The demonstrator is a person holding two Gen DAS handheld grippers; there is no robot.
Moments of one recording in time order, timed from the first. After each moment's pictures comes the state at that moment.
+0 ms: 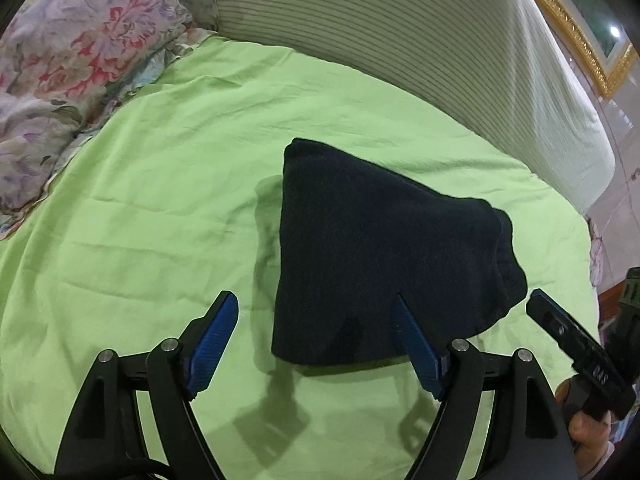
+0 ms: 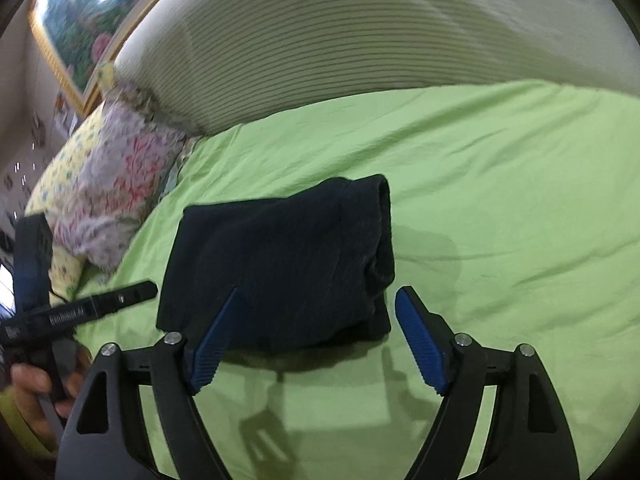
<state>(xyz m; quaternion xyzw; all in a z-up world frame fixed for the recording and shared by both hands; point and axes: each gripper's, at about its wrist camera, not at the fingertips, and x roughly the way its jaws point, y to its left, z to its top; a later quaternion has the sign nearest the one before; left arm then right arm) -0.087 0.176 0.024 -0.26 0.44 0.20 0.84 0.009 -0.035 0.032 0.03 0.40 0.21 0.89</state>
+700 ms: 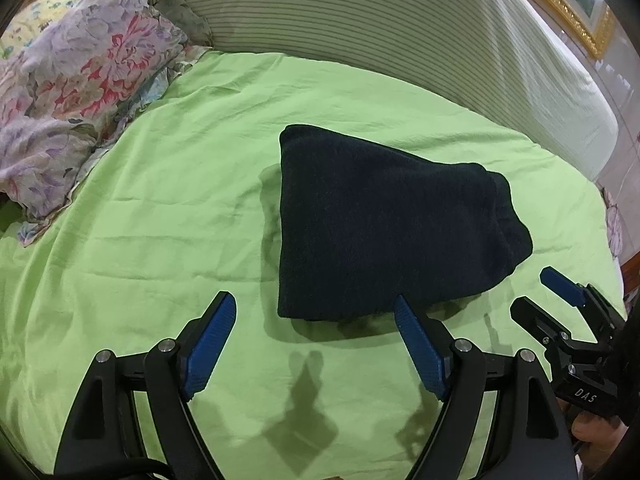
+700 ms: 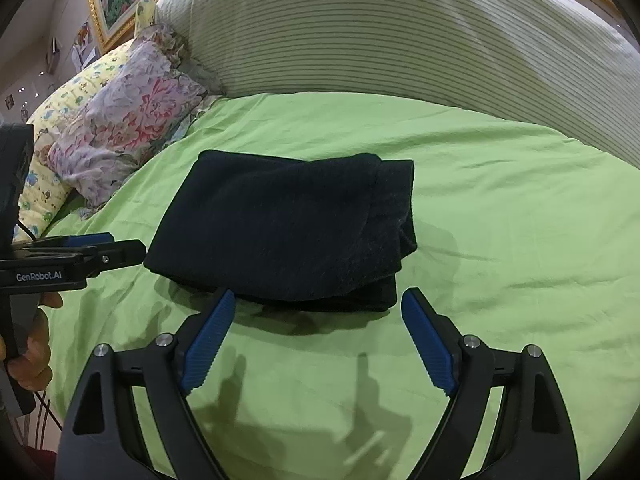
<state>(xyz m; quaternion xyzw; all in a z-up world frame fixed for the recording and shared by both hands) -0.104 0.144 0.029 -0.19 0.45 0.21 0.84 -0.027 -0.012 0.020 -0.09 0.38 0.21 0.90</state>
